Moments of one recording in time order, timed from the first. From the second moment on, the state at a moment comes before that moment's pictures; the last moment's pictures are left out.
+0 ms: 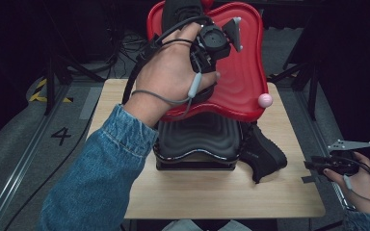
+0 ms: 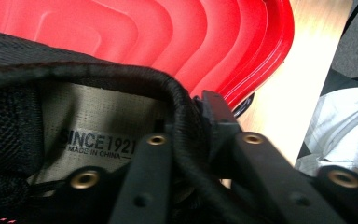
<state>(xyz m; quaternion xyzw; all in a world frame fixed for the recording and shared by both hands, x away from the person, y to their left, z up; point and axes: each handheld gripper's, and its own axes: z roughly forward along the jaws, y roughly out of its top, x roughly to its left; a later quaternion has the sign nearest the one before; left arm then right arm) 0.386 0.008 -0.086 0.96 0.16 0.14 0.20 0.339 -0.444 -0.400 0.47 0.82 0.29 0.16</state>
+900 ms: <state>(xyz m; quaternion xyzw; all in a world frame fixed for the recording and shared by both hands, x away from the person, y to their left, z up) 0.357 0.040 -0.037 0.93 0.18 0.16 0.26 0.349 -0.437 -0.401 0.47 0.82 0.29 0.16</state>
